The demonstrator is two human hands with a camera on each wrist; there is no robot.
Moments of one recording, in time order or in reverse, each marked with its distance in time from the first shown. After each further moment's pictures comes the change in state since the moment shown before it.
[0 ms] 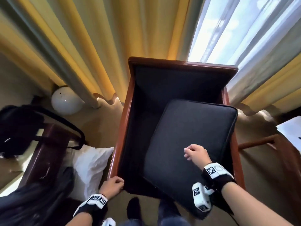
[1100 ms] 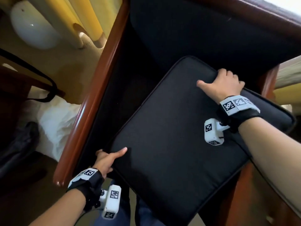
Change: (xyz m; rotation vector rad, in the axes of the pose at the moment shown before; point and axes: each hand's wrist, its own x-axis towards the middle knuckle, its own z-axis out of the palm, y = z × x) left_hand 0.098 0.089 0.097 -0.803 0.108 -0.467; right_hand 0.251 -0.091 -0.052 -0.844 0.284 -0.138
